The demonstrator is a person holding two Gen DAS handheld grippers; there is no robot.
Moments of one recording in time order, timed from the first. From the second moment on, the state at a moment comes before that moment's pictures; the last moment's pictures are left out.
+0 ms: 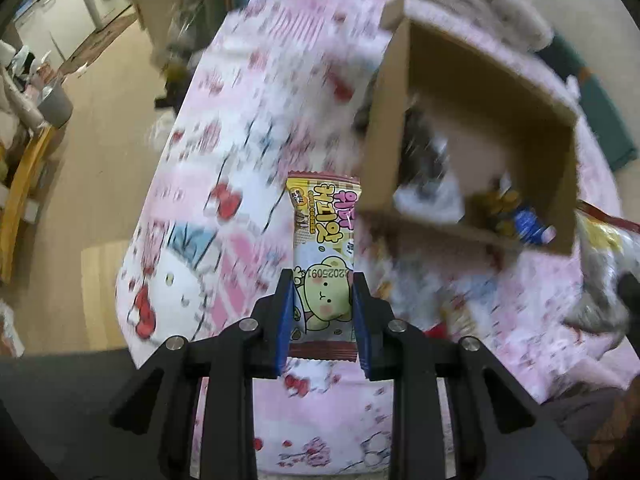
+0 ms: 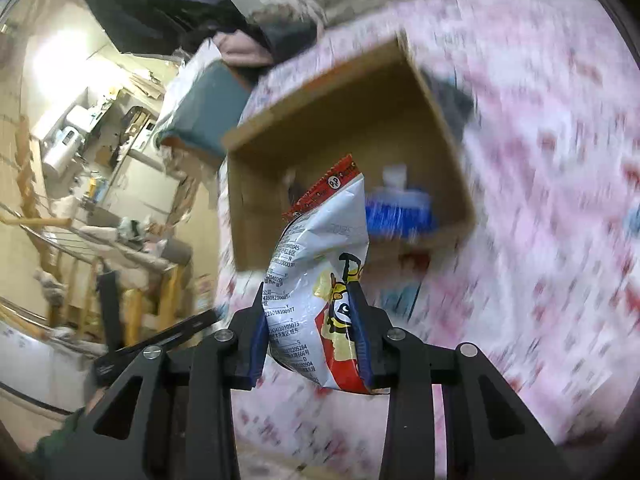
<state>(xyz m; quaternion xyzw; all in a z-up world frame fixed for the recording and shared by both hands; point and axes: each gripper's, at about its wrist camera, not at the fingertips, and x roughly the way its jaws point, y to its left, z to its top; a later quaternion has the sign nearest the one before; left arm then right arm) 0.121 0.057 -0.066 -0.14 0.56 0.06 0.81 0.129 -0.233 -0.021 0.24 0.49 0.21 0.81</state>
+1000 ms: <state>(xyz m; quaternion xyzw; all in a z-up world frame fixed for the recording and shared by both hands) 0.233 -0.012 -0.080 -0.09 0.56 -0.03 0.82 0.210 -0.210 -0.045 0.07 0.51 0.17 0.84</state>
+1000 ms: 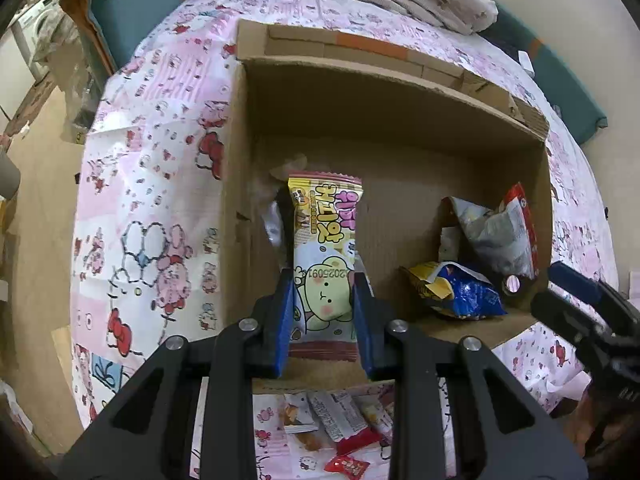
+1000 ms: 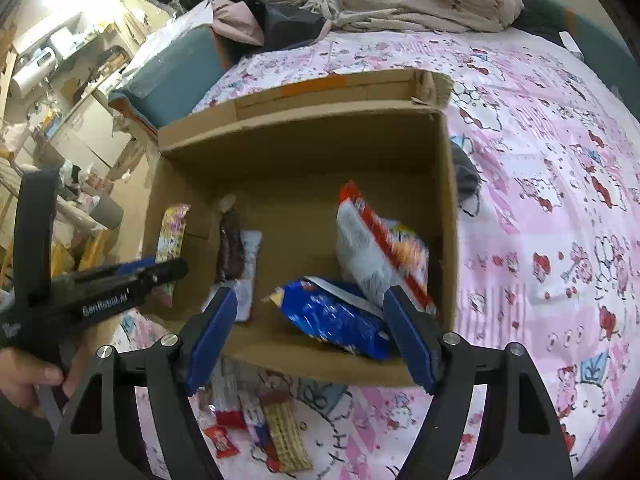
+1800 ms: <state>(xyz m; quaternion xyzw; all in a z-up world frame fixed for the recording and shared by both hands) 0.240 -0.038 -0.073 -0.06 0.55 -0.04 0.83 0.203 -0.237 -0.056 0.14 0.52 0.16 0.83</state>
